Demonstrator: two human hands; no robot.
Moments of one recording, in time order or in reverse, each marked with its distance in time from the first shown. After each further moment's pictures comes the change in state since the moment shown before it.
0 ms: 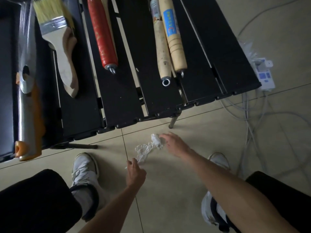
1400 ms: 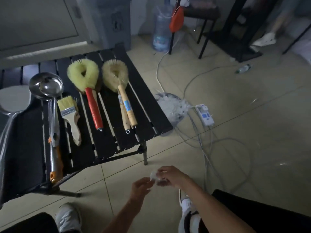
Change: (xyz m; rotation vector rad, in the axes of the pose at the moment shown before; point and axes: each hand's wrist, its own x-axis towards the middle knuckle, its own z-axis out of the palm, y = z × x) left_hand -0.114 0.132 -0.050 -0.863 -0.421 0.238; right_hand -0.139 -0.019 -0.103 1.194 -0.024 0.394
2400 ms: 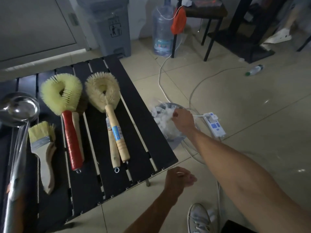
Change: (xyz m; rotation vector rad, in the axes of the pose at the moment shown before) left_hand 0.090 0.090 0.140 -0.017 -0.202 0.055; right_hand 0.118 -0.256 -0.094 -1.084 0.865 -0.597
